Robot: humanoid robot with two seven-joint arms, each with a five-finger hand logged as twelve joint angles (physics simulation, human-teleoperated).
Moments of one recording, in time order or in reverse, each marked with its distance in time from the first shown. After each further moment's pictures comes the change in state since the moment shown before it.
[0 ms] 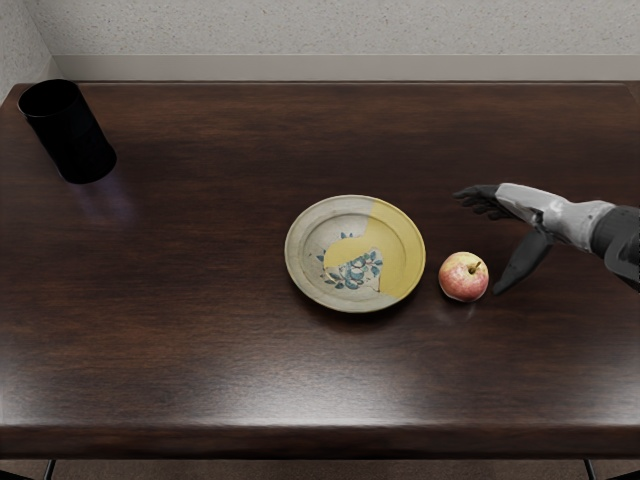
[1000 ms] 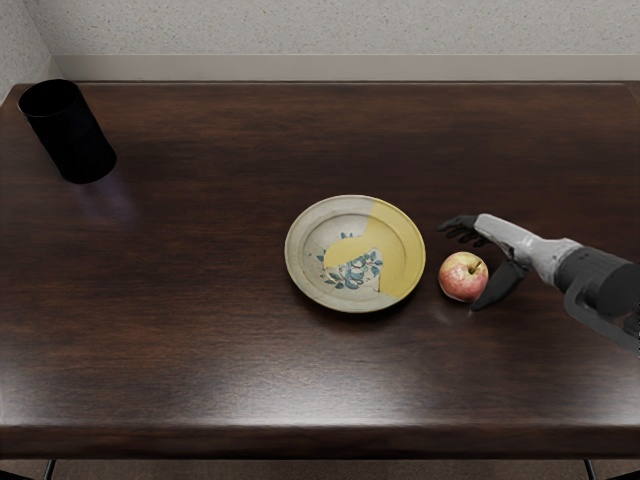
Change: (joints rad) left arm 0.000 0.000 0.000 0.000 0.000 0.000 0.000; right arm -0.084 0.102 -0.078 0.004 -0.181 -0.176 -0.009
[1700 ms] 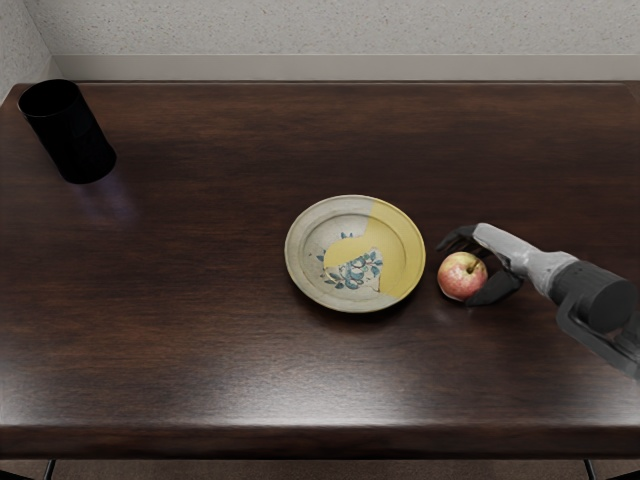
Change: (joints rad) left arm 0.000 0.000 0.000 0.000 0.000 0.000 0.000; right arm -0.046 0.022 -0.012 0.000 -0.062 -0.065 0.000
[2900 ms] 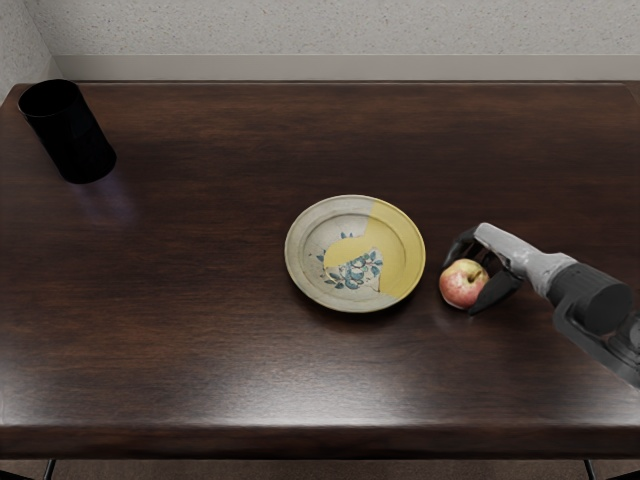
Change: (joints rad) left arm 0.000 0.000 -0.001 0.000 0.000 0.000 0.000; right arm -0.020 0.024 0.006 -0.030 -0.021 -0.027 0.004
